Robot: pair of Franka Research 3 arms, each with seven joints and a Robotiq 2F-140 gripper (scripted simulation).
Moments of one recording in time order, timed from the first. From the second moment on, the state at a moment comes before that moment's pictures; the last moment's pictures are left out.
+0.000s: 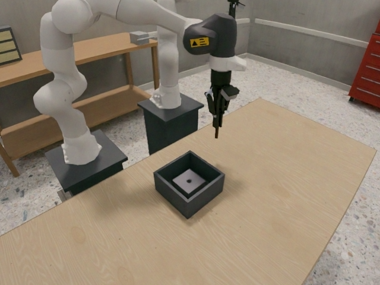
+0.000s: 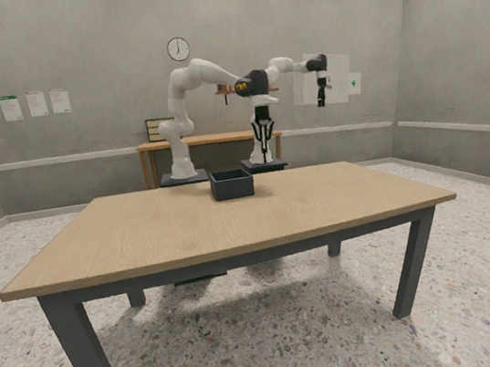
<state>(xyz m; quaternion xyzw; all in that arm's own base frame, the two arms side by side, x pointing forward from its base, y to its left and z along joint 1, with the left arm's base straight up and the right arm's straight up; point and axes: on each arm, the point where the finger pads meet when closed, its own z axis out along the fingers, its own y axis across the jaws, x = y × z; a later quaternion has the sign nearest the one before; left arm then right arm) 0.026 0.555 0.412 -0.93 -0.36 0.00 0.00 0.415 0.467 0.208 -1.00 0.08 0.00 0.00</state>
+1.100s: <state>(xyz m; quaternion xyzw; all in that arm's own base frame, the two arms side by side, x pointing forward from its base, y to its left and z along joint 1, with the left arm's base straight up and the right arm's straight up) 0.026 0.555 0.412 -0.93 -0.36 0.00 0.00 0.452 0.375 0.206 -0.99 0.11 0.00 -0.01</state>
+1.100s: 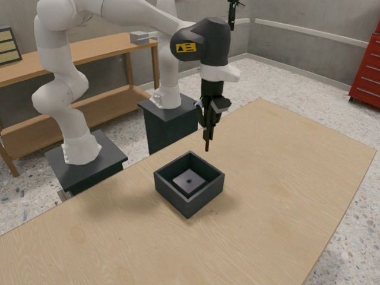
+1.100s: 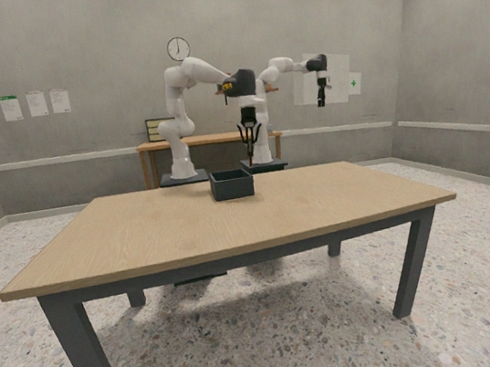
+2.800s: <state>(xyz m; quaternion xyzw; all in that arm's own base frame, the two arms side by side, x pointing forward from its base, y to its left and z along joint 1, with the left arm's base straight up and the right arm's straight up) 0.026 0.555 0.412 -0.93 -0.36 0.00 0.00 0.486 0.251 0.206 -1.00 0.08 0.00 0.00</state>
